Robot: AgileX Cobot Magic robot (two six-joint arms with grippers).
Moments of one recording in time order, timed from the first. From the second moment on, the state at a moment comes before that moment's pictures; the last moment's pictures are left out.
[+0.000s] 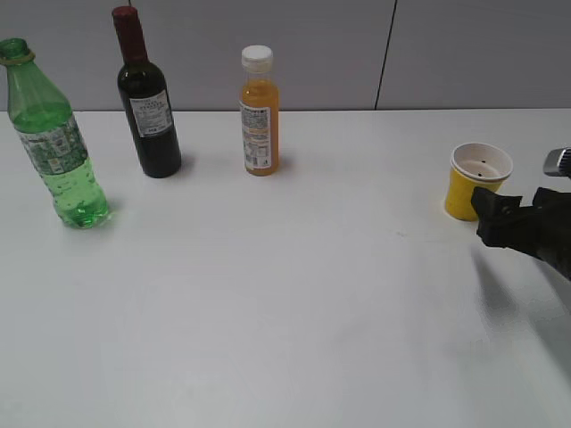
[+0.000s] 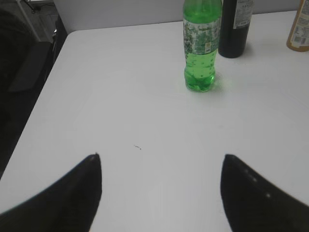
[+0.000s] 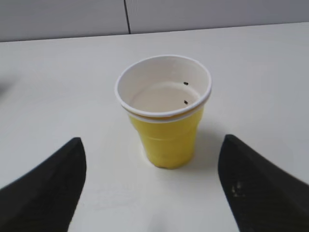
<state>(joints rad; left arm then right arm) 0.02 0.01 -0.51 -0.08 1.04 0.13 0.15 1.79 -0.31 0.04 -1.09 0.11</state>
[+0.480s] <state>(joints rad) 0.02 0.01 -0.51 -0.08 1.04 0.13 0.15 1.94 -0.39 0.02 -1.10 0.08</state>
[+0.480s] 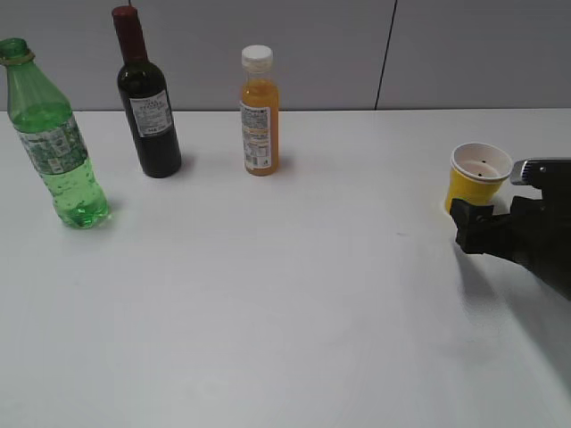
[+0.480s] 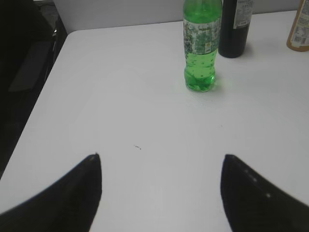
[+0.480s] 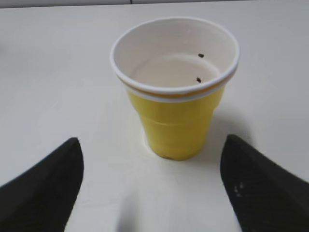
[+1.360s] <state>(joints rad) 0.02 0.01 -0.51 -0.08 1.04 0.13 0.15 2.14 -0.55 0.08 -1.09 0.09</state>
